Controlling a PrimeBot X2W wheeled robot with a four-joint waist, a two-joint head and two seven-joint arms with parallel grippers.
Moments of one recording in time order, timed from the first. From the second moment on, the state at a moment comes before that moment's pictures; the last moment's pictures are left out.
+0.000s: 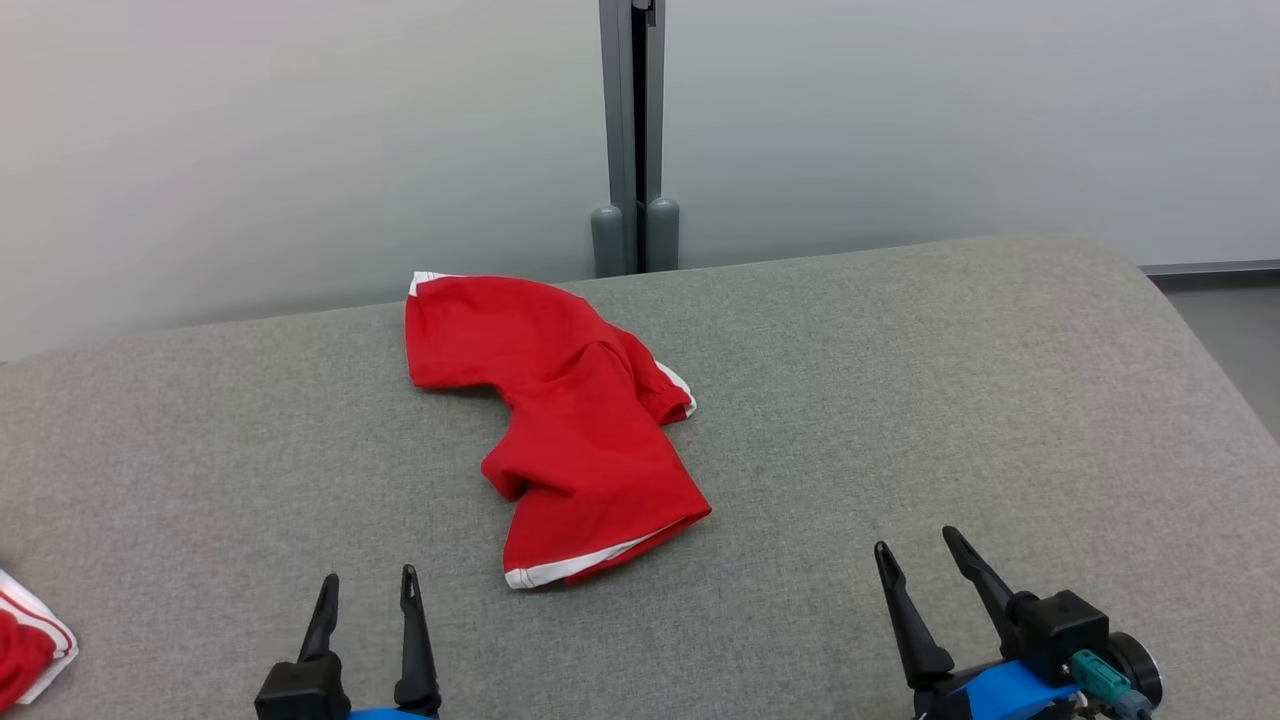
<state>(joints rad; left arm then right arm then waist) 0.05 0.05 -0.12 0.31 -0.17 0.09 -0.26 -0.07 -0.06 0.13 0.38 0.10 0.13 -0.26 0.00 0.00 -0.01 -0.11</state>
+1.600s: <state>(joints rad) -0.17 0.05 -0.28 0.57 -0.33 -0.06 -0.26 -0.17 -0.08 0.14 0.35 0.12 0.13 -0.26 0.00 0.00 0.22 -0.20</state>
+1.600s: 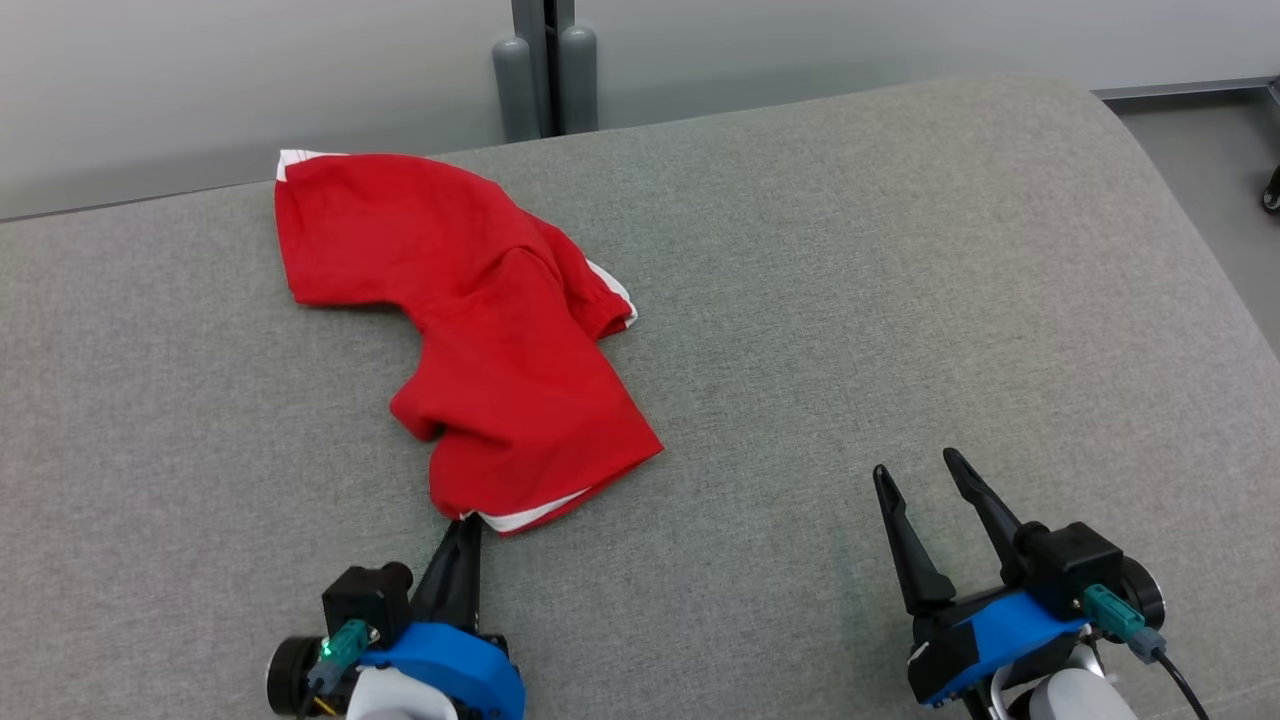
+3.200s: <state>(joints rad) -0.12 0.11 -0.22 0.51 -0.20 -0.07 -0.26 -0.10 -0.05 0.11 0.38 0.12 0.13 -0.26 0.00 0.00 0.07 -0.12</state>
